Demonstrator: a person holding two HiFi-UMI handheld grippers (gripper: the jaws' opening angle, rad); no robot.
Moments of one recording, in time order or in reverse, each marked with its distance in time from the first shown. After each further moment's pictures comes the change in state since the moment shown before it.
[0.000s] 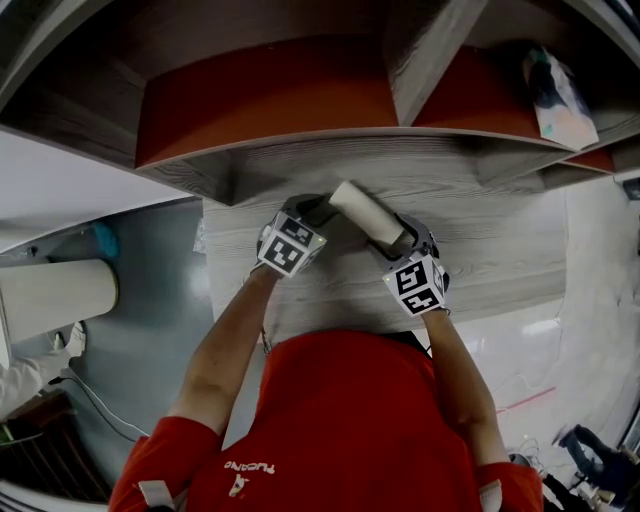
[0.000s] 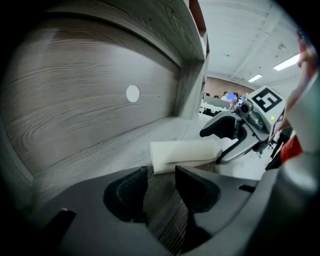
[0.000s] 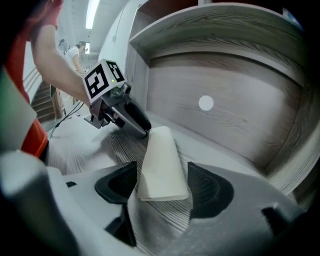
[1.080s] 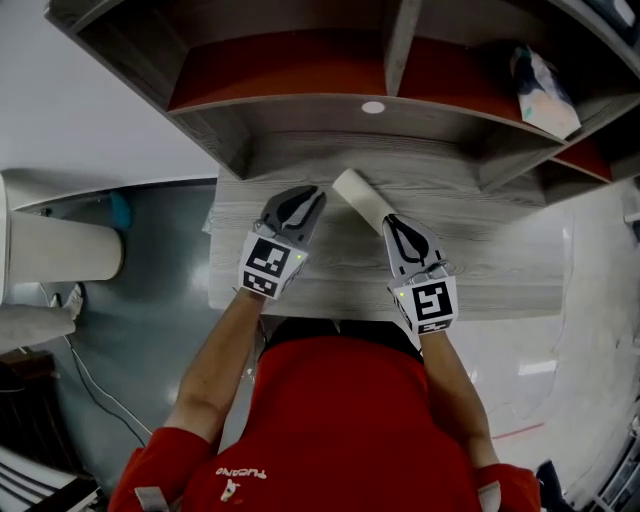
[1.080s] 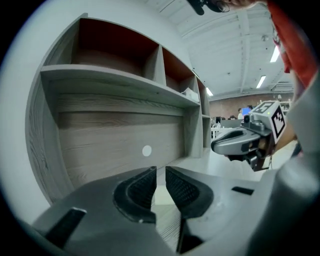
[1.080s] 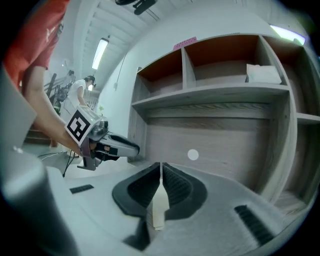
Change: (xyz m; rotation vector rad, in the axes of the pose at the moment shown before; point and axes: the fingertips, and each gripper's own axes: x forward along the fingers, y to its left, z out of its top) left arm -0.121 -0.036 0.073 0.005 -0.441 0.296; right arm -0.117 -0.004 0.090 0.094 -0.506 -0.066
